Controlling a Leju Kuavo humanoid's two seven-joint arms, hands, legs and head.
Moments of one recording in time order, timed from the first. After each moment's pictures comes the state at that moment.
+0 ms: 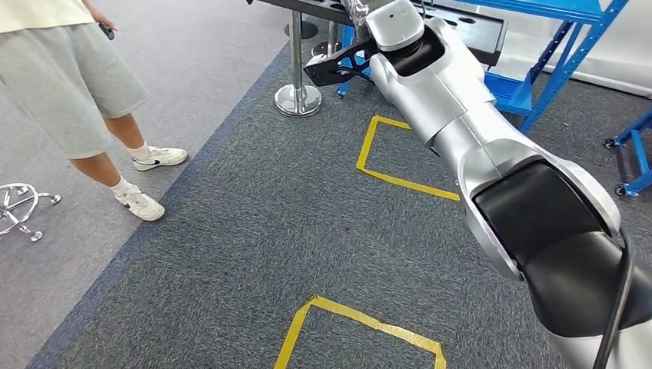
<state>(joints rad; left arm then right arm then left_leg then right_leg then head) -0.06 -0.13 1.06 -0.19 -0.96 -0.09 -0.10 -1.47 0.00 0.90 -0.44 1.17 0.29 0.14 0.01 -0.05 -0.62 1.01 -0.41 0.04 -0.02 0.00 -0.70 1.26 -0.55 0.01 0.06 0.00</state>
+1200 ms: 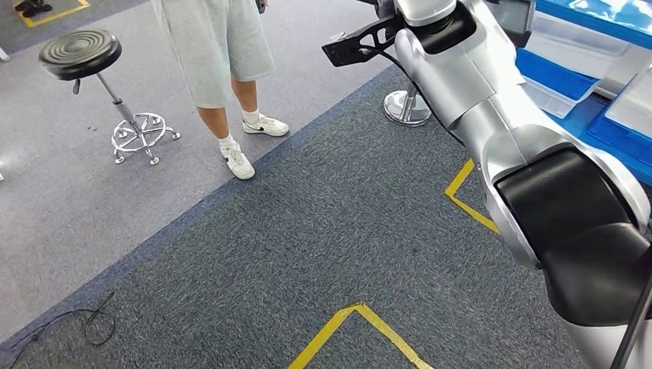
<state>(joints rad) -0.06 -0.14 1.06 -0.19 -0.98 -0.10 -0.10 -1.51 -0.07 0.88 -0.46 1.17 0.31 0.10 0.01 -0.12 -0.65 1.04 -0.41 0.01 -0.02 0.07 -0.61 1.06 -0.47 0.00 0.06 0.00</state>
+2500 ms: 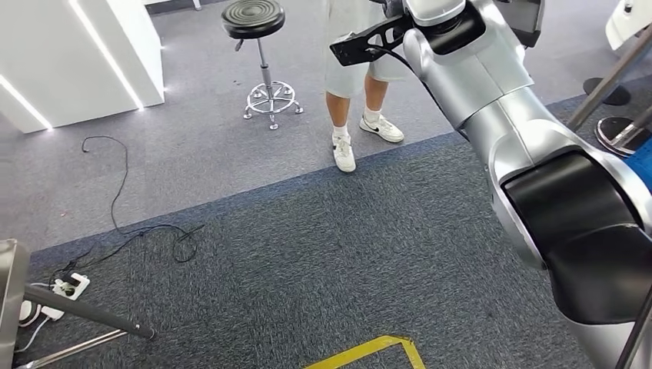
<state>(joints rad) -0.06 -0.14 1.06 -0.19 -1.01 -0.08 -0.09 -1.50 -0.09 0.88 -0.51 1.17 0.32 0.10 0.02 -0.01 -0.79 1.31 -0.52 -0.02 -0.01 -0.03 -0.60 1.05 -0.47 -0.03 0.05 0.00</state>
